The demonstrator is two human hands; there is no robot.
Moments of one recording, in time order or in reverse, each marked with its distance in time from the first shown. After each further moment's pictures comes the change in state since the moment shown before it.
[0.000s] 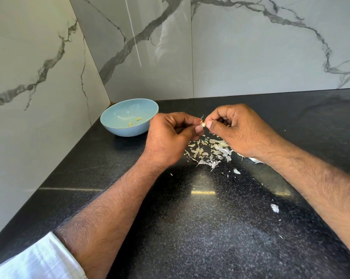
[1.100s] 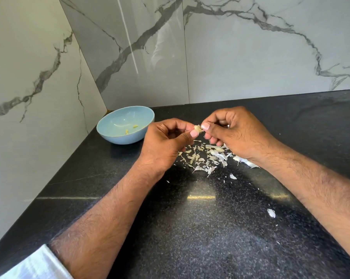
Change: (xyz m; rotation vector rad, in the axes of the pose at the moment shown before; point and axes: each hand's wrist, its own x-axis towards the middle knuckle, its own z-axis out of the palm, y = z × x) left_hand 0.002 0.000 0.000 -0.176 -0.022 -0.132; right_hand 0.001 0.000 -0.003 0.206 0.018 0.071
